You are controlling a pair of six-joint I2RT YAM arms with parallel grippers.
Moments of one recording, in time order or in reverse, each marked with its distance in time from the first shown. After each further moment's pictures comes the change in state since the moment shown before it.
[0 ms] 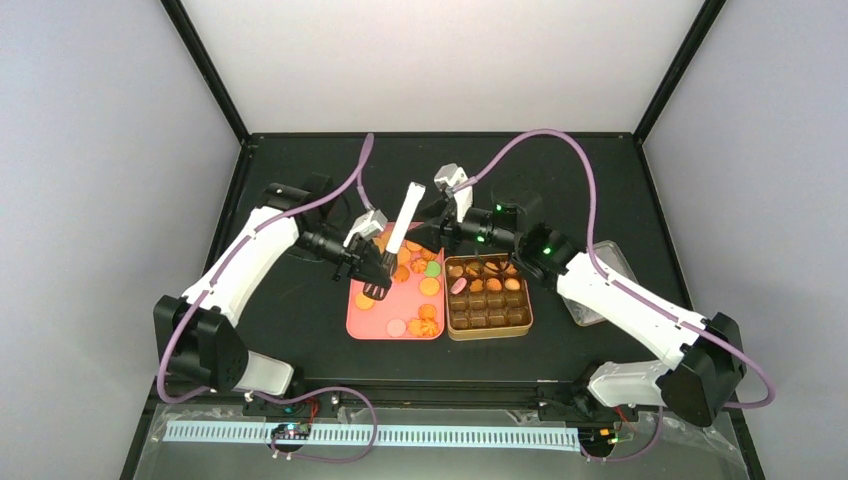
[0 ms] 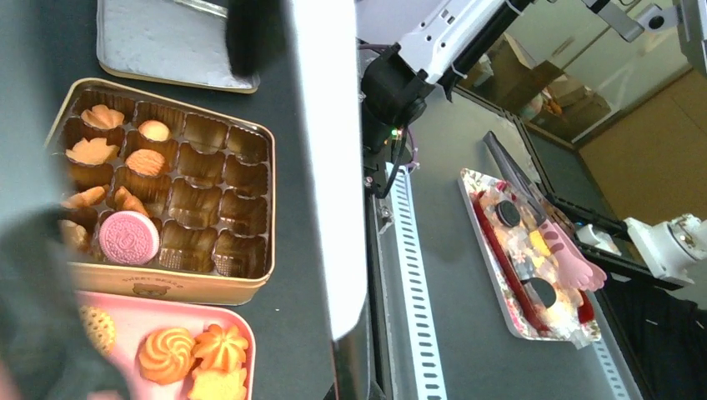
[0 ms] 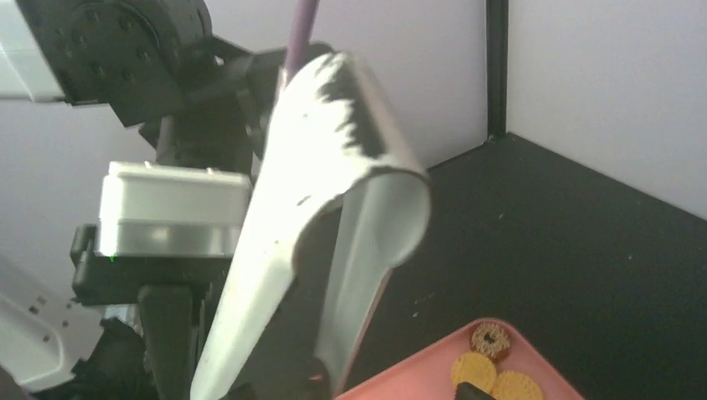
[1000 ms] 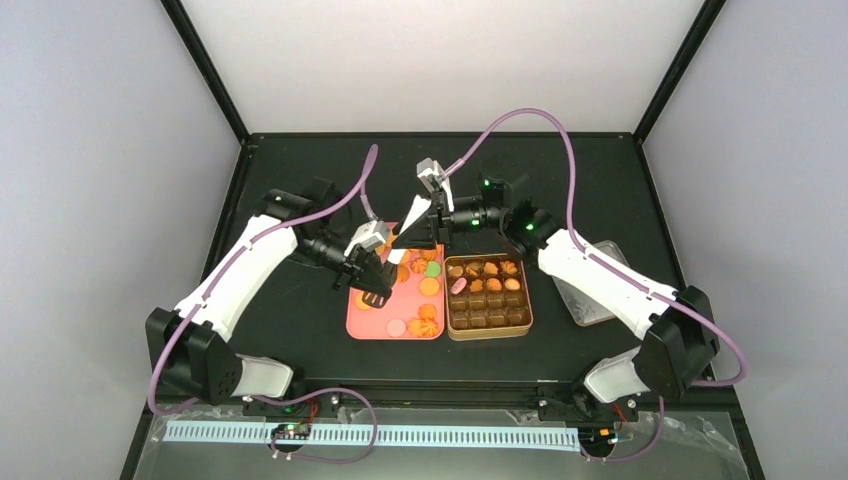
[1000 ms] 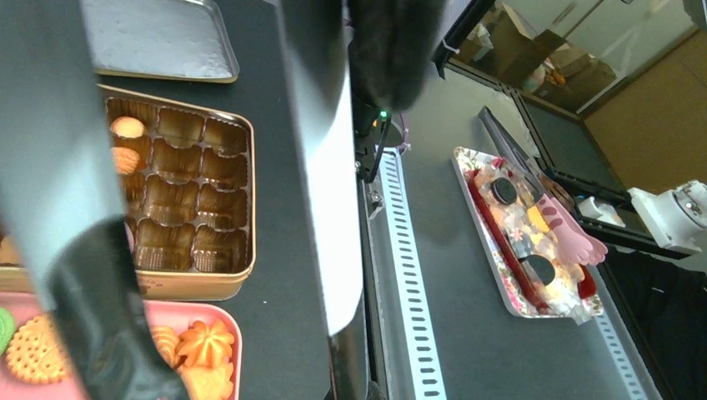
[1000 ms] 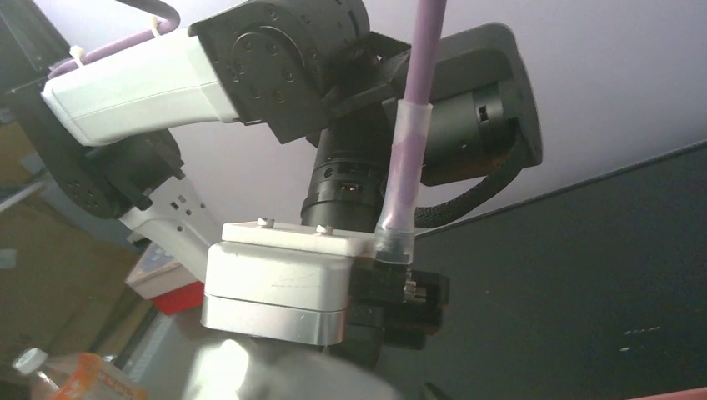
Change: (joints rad) left arm -0.041 -0.068 -0.018 -0.012 -0.037 0.001; right arm -0.063 0.154 0.126 0.050 -0.526 0.153
